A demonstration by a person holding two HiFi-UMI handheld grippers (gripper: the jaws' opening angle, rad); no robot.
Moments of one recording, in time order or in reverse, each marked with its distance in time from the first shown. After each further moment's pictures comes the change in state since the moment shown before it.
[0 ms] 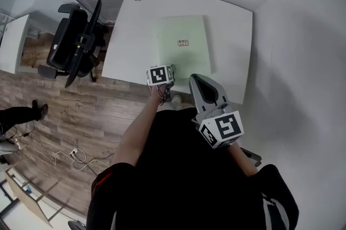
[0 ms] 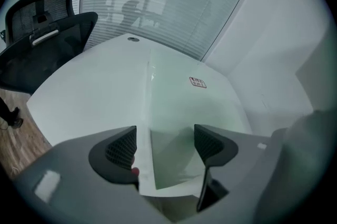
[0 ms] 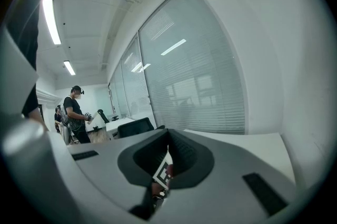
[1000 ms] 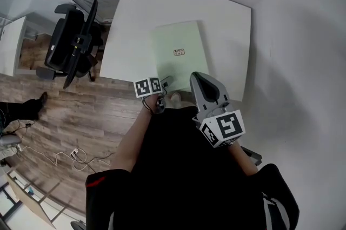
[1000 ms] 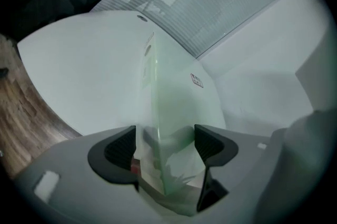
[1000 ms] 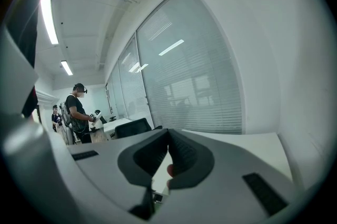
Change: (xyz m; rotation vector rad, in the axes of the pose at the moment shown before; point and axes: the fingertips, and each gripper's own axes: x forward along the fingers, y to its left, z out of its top) left arm -0.013 0.003 -0.061 -0.198 0.088 -0.257; right arm 0.002 -0.009 0.001 0.008 -0.002 -0.023
